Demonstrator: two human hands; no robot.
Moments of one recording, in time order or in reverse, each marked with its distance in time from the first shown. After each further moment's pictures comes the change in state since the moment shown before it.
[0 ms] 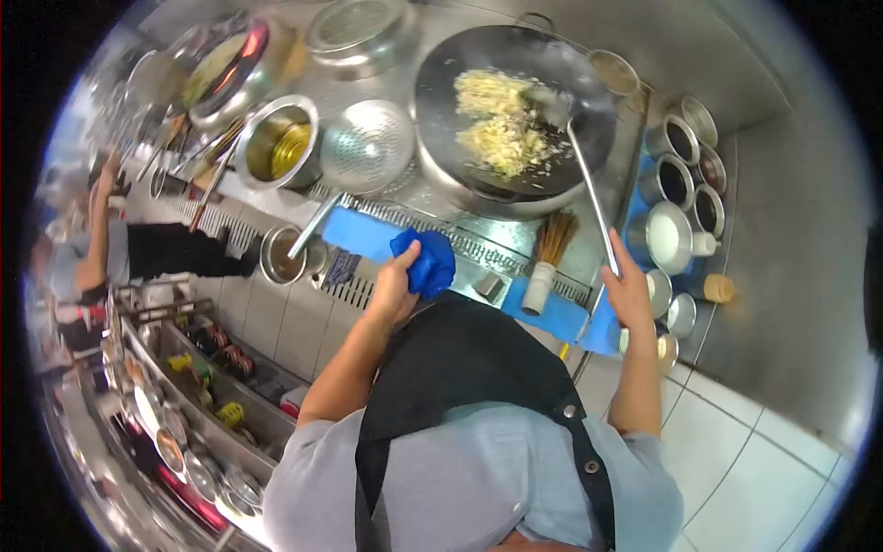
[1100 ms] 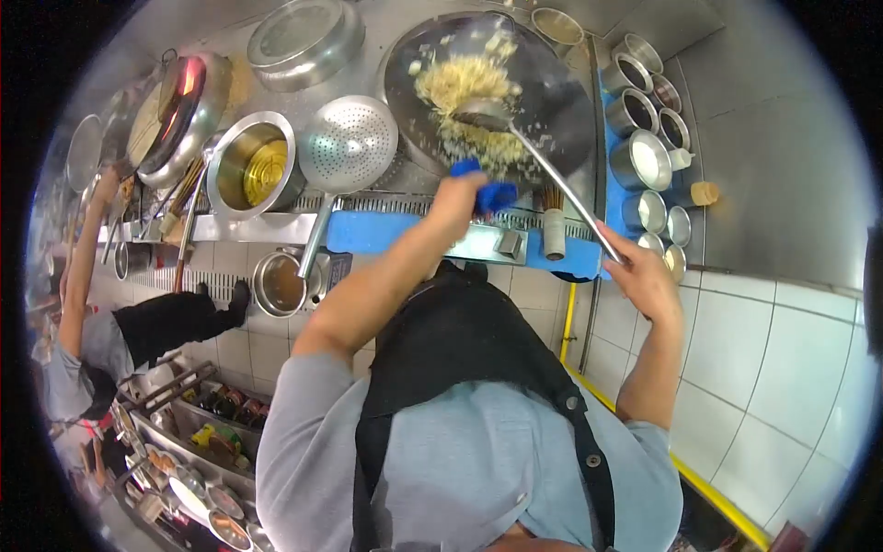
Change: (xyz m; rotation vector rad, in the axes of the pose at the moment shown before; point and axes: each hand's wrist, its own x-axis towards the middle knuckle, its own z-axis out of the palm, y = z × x) left_hand 0.070 0.034 0.050 0.453 -0.304 -0.116; right_hand -0.099 -0.188 -0.004 -0.118 -0.168 0.289
